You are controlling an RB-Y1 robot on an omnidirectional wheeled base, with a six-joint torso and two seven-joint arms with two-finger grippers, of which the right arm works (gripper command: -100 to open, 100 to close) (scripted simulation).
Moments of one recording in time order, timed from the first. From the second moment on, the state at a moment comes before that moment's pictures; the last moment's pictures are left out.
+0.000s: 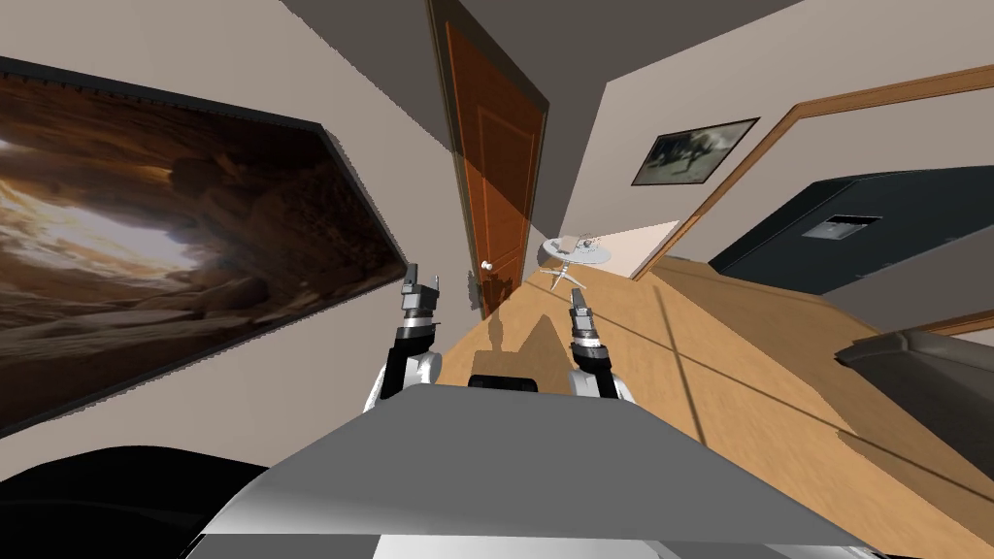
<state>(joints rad) 0.42 -0.07 0.04 -1.90 0.13 -0.66 0.27</state>
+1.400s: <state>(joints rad) 0.34 -0.10 0.09 -1.62 0.28 -0.72 0.52</state>
